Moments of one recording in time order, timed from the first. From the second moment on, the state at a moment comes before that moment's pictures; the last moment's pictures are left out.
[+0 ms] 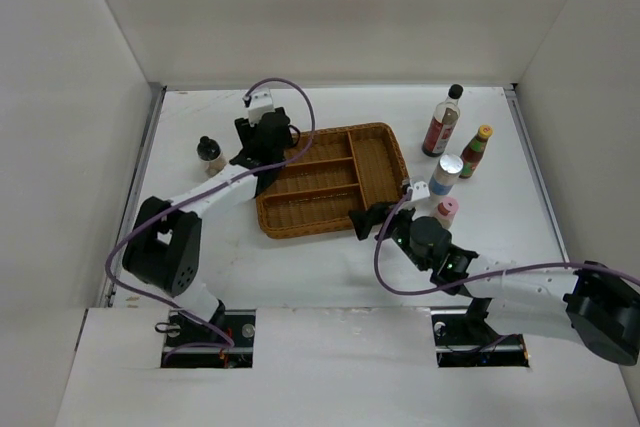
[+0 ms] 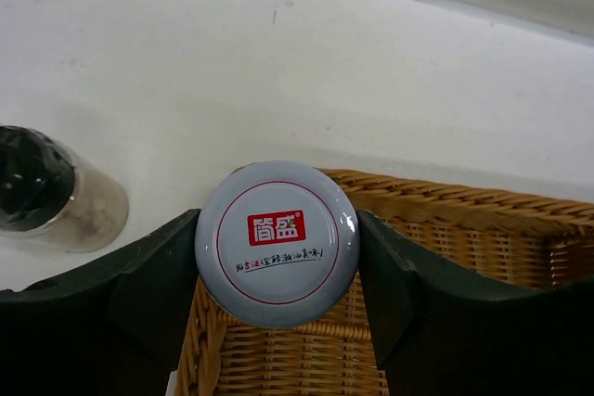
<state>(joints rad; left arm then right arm) -0.47 1.58 1.05 0.12 -0.67 -0.38 0.94 1.07 0.33 0.61 0.41 0.46</state>
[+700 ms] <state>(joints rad) -0.49 1.70 1.00 0.25 -0.66 -0.39 0.92 1.07 0.32 0.61 0.41 0.47</state>
